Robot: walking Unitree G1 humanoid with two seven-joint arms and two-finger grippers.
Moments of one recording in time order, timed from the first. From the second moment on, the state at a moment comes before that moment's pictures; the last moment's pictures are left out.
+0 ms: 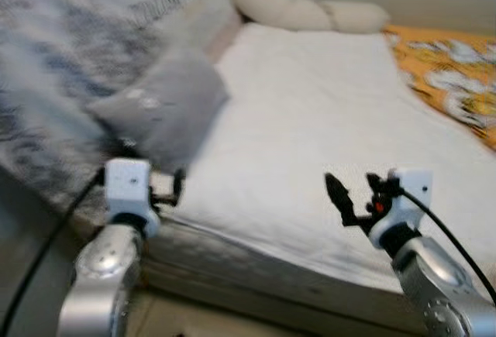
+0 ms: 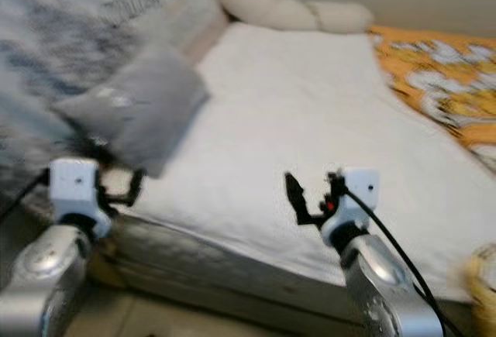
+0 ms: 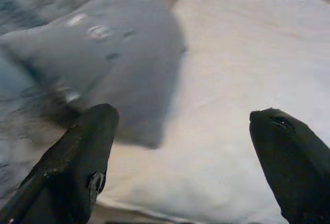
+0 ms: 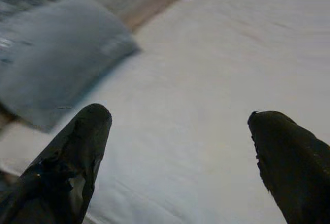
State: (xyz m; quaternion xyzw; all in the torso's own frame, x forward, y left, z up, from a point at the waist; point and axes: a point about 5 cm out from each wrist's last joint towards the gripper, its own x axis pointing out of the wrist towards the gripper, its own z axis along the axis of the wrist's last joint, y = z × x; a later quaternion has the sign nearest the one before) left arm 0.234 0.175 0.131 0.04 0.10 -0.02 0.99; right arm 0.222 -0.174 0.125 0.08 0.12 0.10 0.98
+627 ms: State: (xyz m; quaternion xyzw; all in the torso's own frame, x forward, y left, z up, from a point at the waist) left arm 0.244 0.182 0.131 0.07 0.10 -0.01 0.99; right arm 0.255 -0.156 0.116 0.08 0.13 0.11 0.98
